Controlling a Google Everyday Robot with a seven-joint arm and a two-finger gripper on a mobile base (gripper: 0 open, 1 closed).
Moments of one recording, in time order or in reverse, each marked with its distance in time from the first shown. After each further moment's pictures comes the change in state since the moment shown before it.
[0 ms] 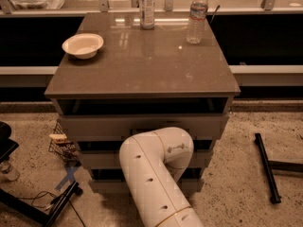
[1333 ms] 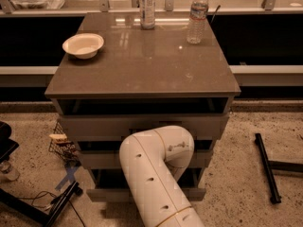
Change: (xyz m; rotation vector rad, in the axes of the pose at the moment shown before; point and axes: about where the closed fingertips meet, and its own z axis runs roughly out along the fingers) arm -0.001 -0.003 -0.009 0.000 0.000 0.001
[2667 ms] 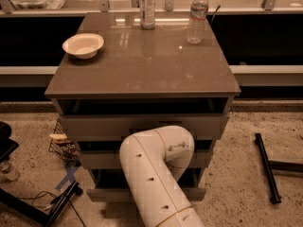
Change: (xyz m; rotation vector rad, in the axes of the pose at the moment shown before) arm 0.000 0.000 0.000 0.000 0.000 0.000
